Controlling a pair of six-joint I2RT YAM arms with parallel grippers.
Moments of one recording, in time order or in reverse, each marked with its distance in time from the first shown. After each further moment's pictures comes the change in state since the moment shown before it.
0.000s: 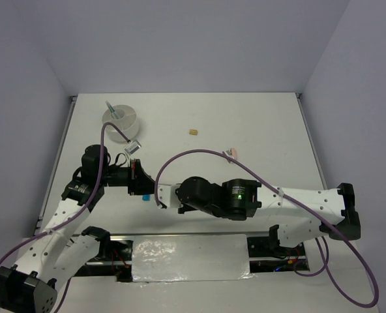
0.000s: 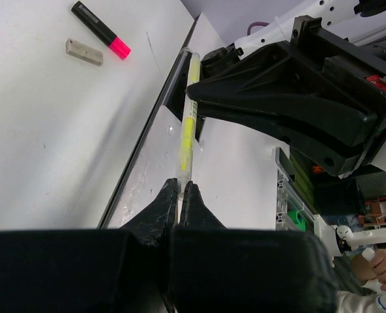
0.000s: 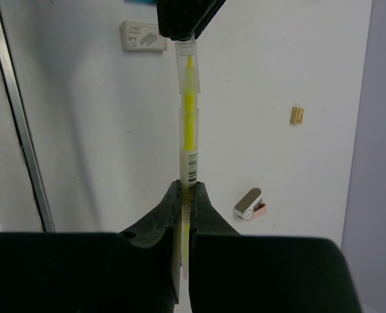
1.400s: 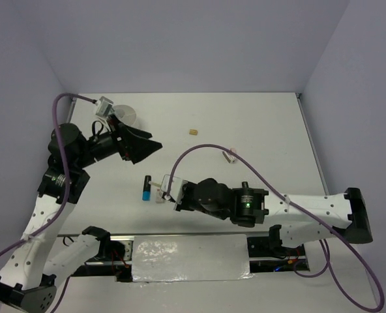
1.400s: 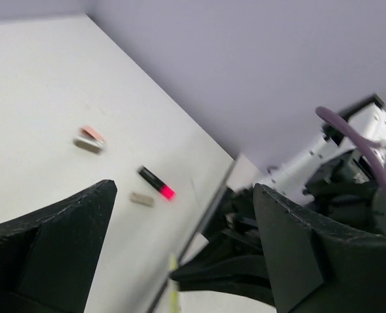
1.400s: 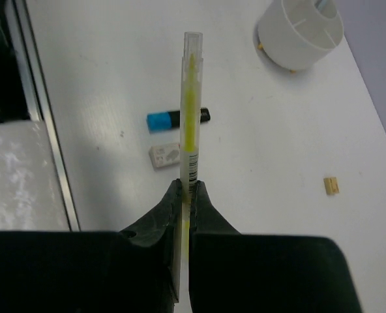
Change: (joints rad) left arm -0.022 0.055 0.404 0.076 -0.361 -0.136; right arm -0.008 -0.094 -0.247 0.526 -0.066 0.113
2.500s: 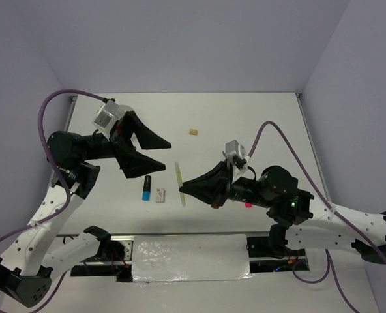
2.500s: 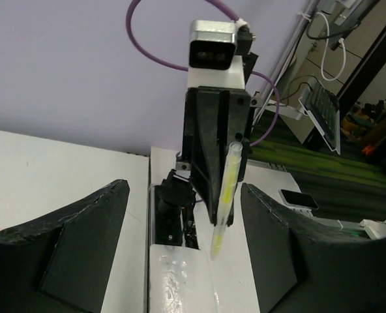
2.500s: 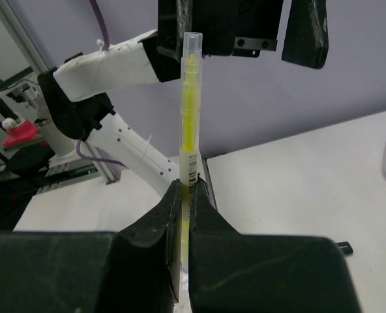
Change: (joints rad) left arm -0.108 0.061 -0.016 0.649 0.347 -0.219; right arm -0.151 -0.404 -0.126 0.400 -0.466 0.601
